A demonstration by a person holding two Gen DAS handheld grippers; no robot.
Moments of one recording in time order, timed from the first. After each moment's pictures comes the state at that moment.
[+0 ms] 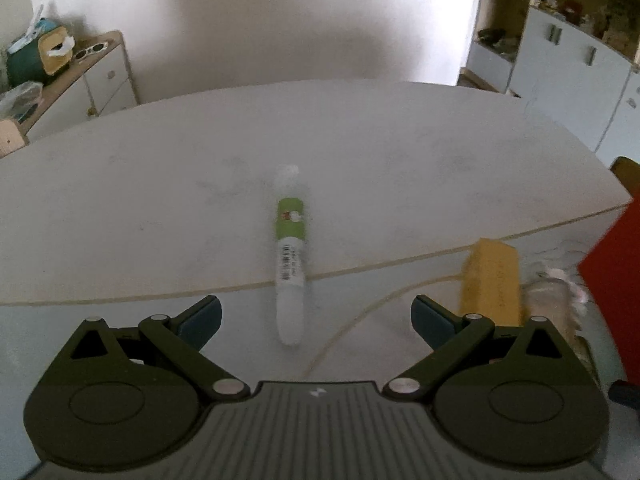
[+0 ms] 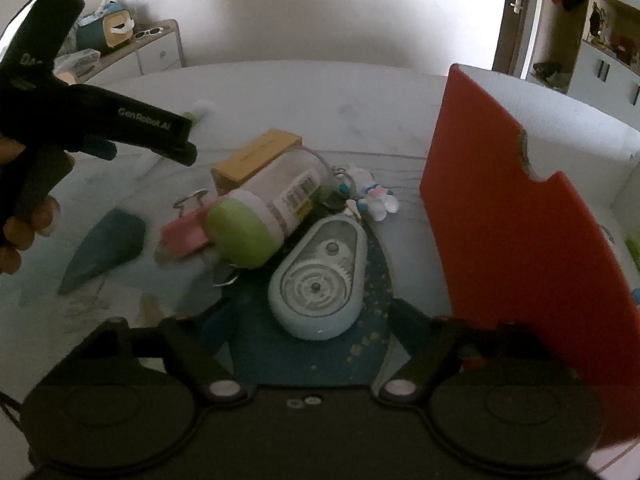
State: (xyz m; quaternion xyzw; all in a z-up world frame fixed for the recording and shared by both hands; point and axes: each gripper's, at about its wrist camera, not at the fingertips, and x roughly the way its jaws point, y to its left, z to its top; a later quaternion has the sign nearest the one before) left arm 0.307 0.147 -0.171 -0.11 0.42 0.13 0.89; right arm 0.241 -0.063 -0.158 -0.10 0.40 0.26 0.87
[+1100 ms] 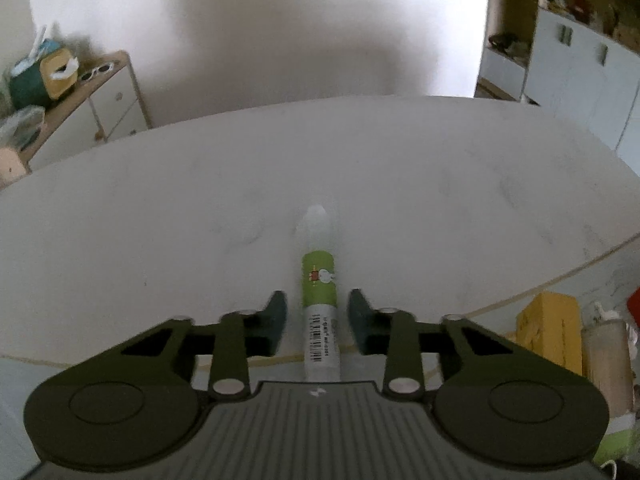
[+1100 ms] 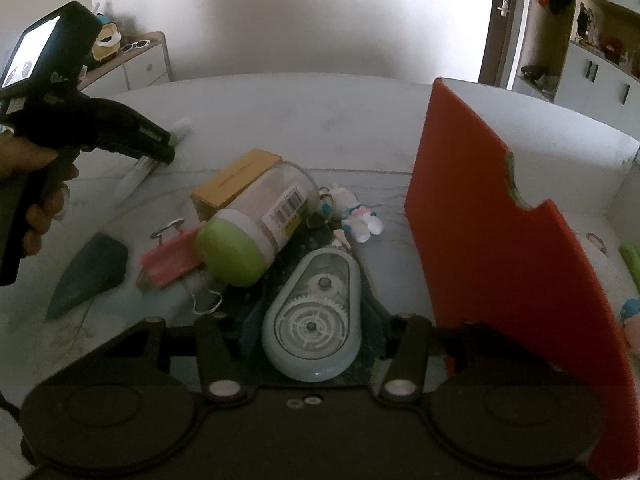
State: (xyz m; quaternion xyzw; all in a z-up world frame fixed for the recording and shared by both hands) left arm 0.346 0.163 -0.179 -0.07 0.41 0.15 0.90; right arm 0.240 -0.069 -0.145 -0.09 0.40 0.25 0.88
